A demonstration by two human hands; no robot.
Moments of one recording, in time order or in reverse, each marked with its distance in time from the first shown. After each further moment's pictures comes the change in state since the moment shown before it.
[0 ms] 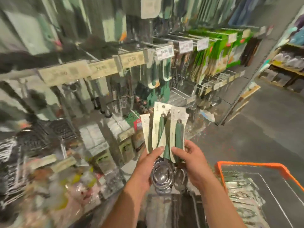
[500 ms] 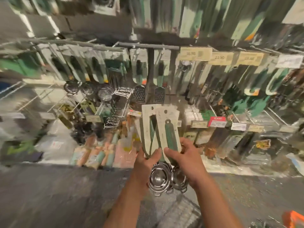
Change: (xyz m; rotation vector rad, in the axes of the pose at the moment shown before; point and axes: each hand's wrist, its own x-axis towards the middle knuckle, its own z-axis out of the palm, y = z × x) left_hand -0.195 -0.035 -0.120 -0.156 0.539 0.387; right_hand -0.091 0.061 0.145 -0.372 -0.646 -0.020
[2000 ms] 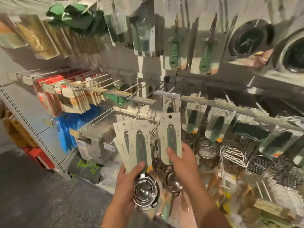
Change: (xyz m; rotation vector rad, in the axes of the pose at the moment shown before) left_hand 0.070 0.230 -0.388 -0.322 0.521 0.193; right_hand 0.191 -0.083 0.450 -0.125 -0.151 -0.184
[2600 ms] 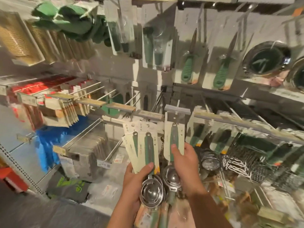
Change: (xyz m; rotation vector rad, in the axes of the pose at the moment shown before) left_hand 0.079 0.040 -0.004 0.086 -0.132 -0.026; right_hand 0.056 -0.023 0.054 -0.006 0.272 0.019
